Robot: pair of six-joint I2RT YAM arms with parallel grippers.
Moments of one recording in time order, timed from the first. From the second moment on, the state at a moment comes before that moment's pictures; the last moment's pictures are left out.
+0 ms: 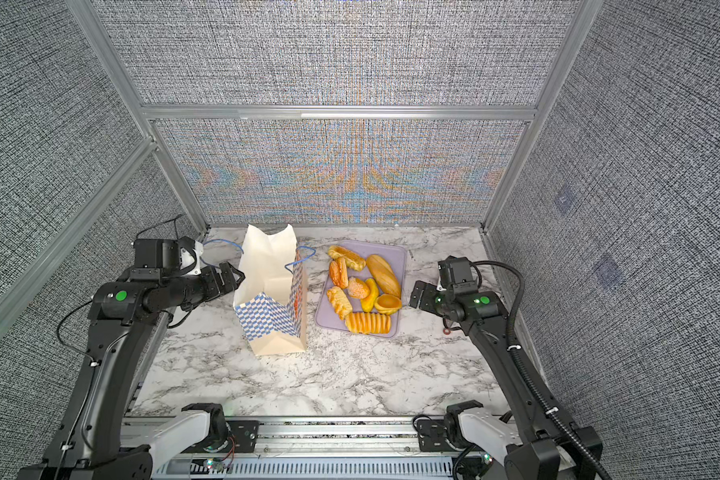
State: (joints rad) left arm -0.07 1.08 1.39 -1.15 0.23 -0.43; right arm 0.17 1.09 1.02 -0.89 0.02 0.48
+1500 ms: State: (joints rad) left arm -0.09 0.88 1.14 -0.87 0.21 -0.48; right arm -0.10 1.88 1.25 -0.80 0.13 0.26
